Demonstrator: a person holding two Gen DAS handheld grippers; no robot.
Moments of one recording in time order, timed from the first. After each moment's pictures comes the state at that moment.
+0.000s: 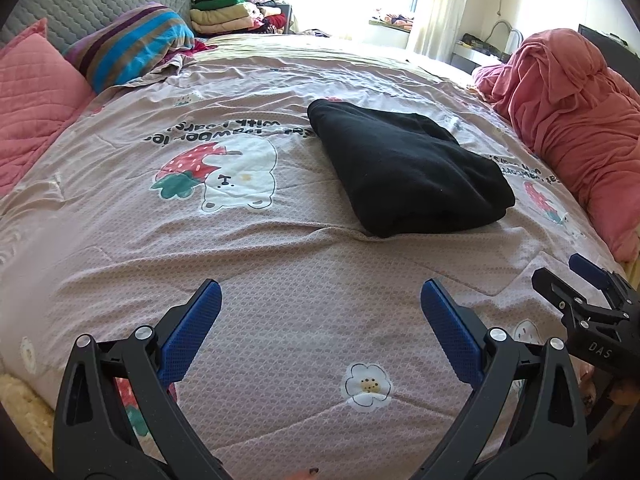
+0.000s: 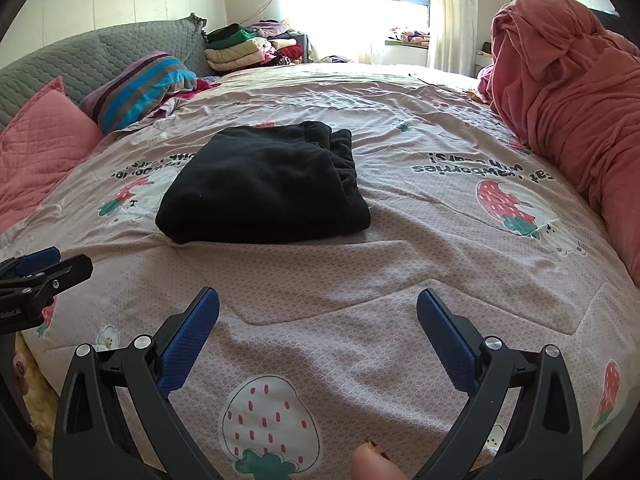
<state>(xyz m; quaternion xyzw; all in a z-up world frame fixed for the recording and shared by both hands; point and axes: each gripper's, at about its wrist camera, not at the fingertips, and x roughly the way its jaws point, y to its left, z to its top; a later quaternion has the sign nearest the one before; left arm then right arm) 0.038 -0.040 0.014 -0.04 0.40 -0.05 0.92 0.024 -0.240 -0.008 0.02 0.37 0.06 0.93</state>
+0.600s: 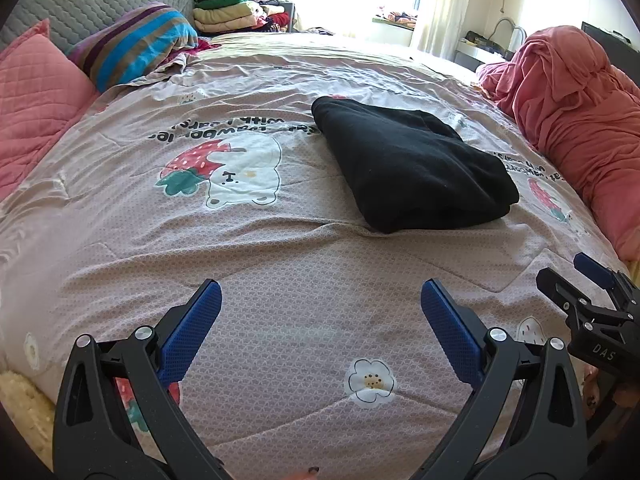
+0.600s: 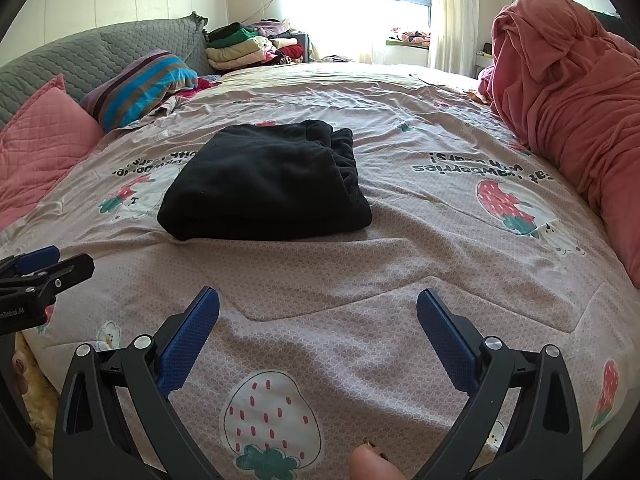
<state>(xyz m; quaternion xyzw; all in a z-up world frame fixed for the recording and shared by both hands) 0.036 -0.040 0.013 -0.04 0.40 -0.04 0.91 0.020 -0.238 -0.008 0.01 0.37 0.06 0.93</state>
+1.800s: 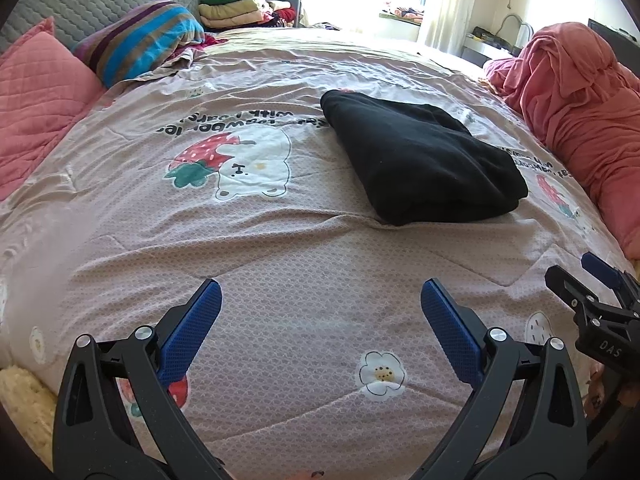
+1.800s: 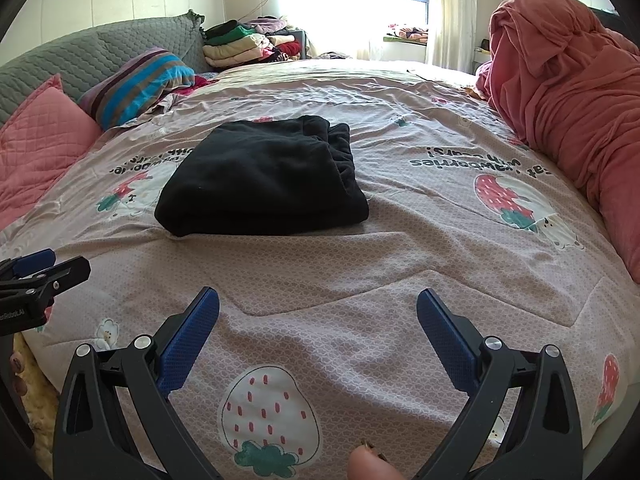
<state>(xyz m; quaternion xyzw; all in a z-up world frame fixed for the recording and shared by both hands) 0.034 -0.038 0.010 -0.03 0.41 -0.03 0.91 0.018 -0.239 -0.010 0.02 0.37 0.05 0.93</state>
